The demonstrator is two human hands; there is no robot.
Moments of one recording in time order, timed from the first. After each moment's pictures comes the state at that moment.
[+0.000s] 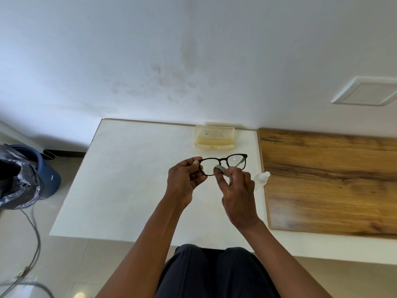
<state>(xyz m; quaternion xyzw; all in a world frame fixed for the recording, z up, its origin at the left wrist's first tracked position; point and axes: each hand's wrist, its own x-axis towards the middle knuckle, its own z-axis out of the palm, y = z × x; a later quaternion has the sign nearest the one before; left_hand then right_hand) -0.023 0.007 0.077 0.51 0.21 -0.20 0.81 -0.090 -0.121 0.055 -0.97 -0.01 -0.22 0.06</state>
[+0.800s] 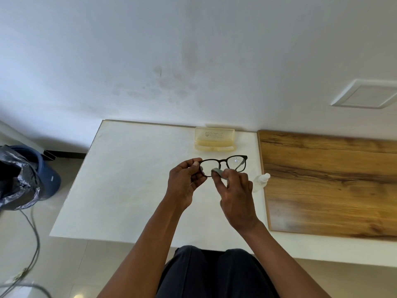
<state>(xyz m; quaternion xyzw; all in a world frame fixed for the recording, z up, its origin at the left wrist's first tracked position) -0.023 0.008 0.076 0.51 0.20 -0.21 0.81 -0.088 -0.118 0.056 -0.97 -0.04 -0.23 0.05</state>
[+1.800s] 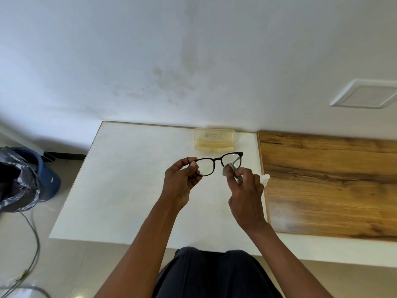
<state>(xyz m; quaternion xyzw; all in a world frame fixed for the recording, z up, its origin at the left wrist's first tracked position) -0.019 0.015 0.072 0.50 0.21 -0.18 0.82 -0.091 -0.130 0.069 -0.98 0.05 -0.19 0.09</state>
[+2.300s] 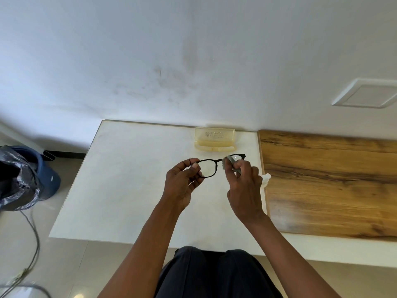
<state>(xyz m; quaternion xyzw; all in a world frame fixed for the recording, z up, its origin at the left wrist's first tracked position) -0.023 0.014 0.070 0.49 0.21 -0.19 0.82 -0.076 -0.127 0.076 -0.97 0.04 -0.21 0.07</state>
